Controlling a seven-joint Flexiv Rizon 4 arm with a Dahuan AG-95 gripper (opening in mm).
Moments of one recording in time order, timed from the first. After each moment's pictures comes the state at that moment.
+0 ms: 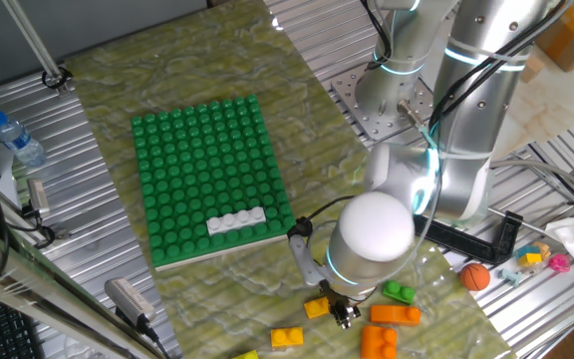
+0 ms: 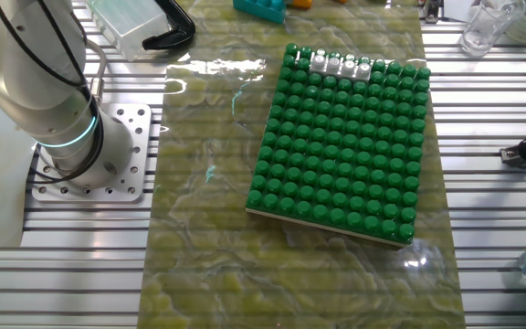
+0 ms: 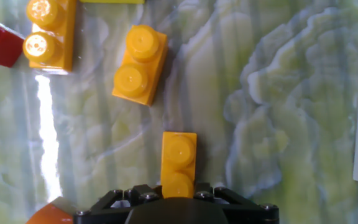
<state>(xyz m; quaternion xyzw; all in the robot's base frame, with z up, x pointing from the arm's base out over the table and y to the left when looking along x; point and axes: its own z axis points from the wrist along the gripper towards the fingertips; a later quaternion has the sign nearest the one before) 0.421 0.412 0.017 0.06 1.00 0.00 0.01</state>
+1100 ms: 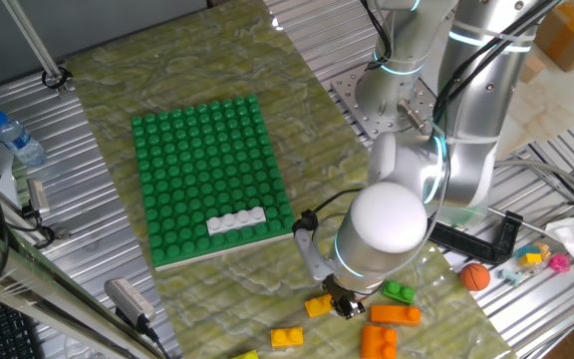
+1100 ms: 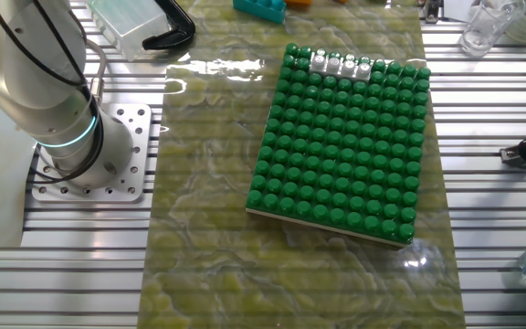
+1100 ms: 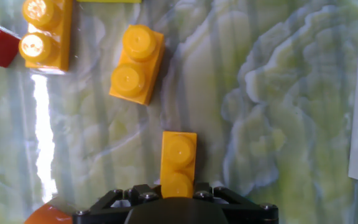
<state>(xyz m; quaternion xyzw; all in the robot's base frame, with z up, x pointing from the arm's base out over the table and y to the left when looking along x) 0.417 0.410 0.040 0.04 1.00 0.00 0.03</state>
